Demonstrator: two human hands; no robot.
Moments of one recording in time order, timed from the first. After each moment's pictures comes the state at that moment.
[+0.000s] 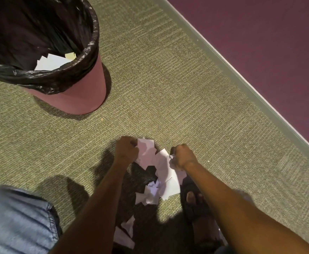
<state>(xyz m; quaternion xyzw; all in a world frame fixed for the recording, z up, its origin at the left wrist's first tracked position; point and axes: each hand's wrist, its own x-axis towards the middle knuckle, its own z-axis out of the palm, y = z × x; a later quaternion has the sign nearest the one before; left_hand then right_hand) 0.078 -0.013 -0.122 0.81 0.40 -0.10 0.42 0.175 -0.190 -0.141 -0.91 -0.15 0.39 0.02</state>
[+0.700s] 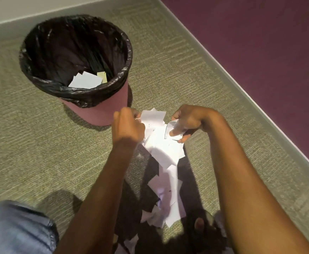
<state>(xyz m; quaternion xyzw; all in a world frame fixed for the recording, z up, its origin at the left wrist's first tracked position) 0.112 0.042 0.003 0.81 0.45 0.14 0.36 0.274 -0.065 0.027 -0.79 -0.21 0.54 0.17</state>
